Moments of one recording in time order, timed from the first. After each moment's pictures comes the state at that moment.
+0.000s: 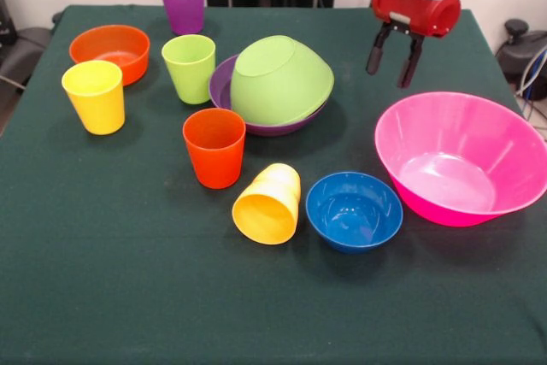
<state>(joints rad) 0.34 -0.47 -0.37 1.69 -0.14 0.04 3.11</state>
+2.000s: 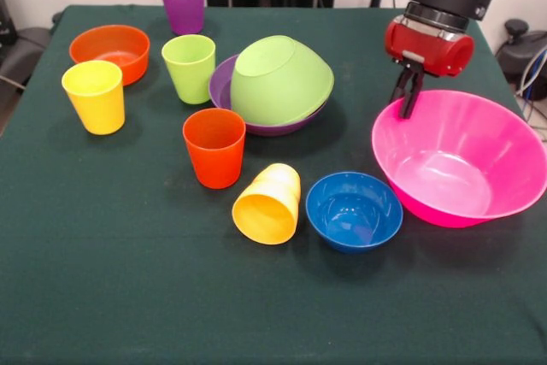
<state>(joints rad) 0.38 -0.34 -0.40 1.57 -0.07 0.04 3.11</state>
